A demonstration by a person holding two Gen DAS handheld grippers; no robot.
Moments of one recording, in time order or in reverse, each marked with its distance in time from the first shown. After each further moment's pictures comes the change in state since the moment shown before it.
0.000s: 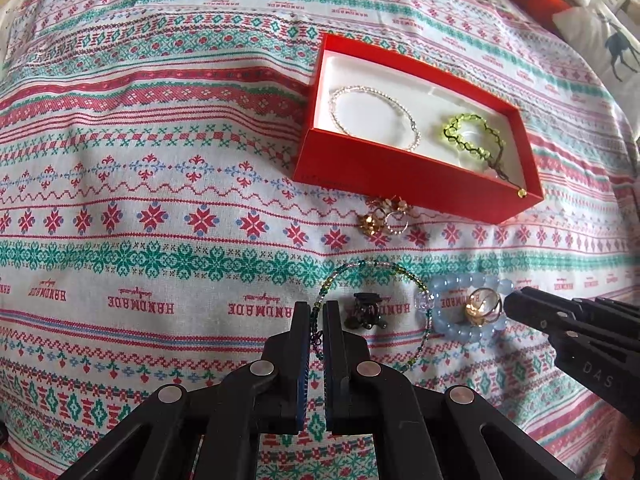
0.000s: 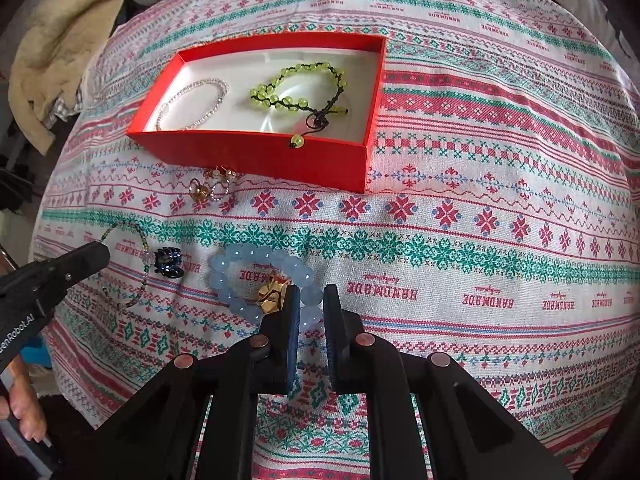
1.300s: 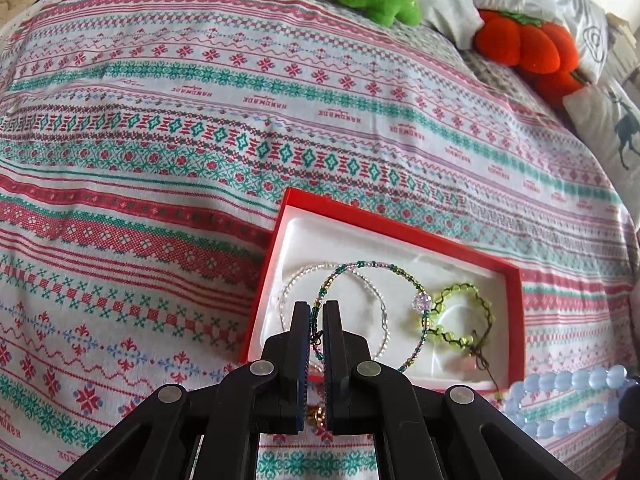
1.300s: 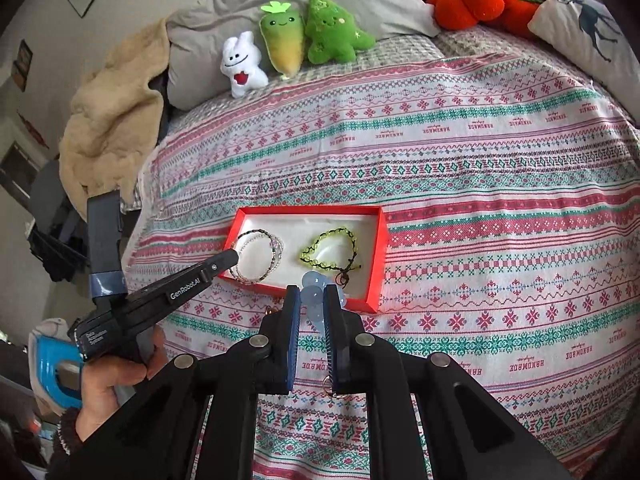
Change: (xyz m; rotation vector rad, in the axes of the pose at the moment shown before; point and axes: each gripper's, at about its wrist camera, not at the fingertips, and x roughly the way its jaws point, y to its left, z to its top) left arm 0.026 -0.014 0.086 -0.100 -0.174 -0.031; right arm -0.098 -0.026 0.042 0.088 -0.289 0.187
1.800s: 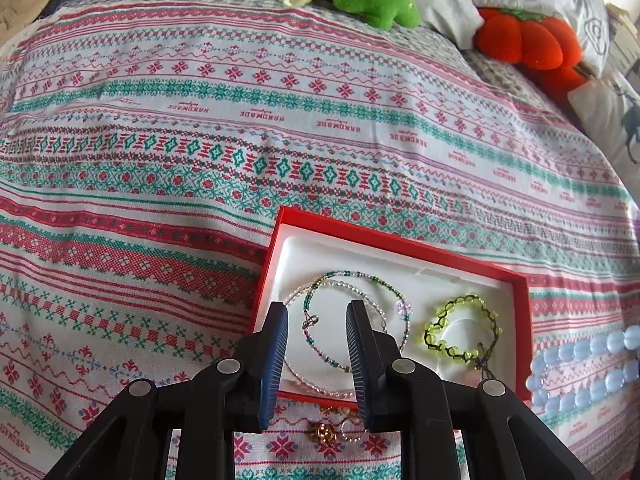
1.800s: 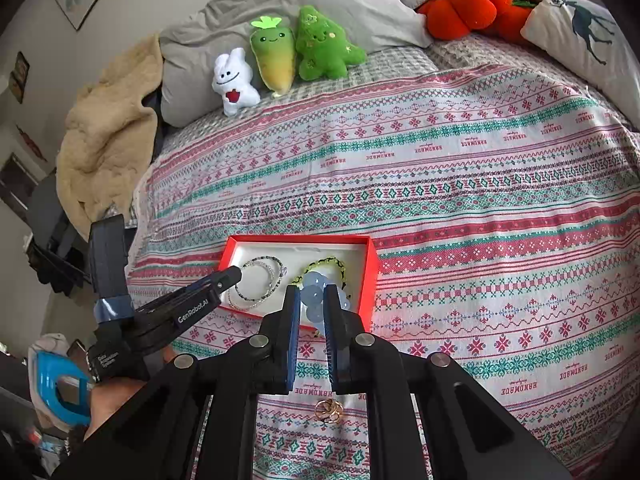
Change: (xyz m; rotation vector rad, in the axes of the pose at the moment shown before) left arm -0.004 -0.008 0.004 0.044 -0.022 0.034; right arm 0.005 -0.005 0.019 0.009 -0.041 -0.007
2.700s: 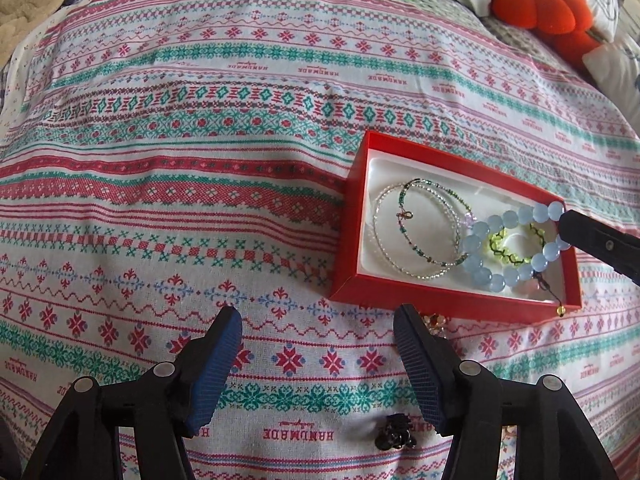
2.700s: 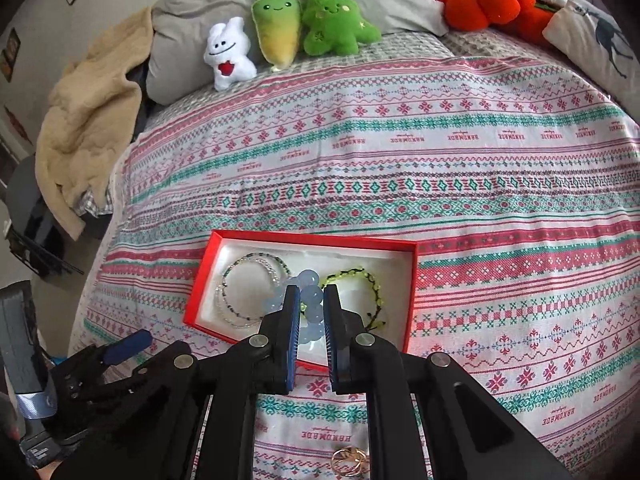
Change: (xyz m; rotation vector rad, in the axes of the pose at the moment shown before) left arm -0.020 0.037 -0.033 0.046 0.078 0.080; right arm 0.081 0.017 0.002 -0.029 0.048 -0.092
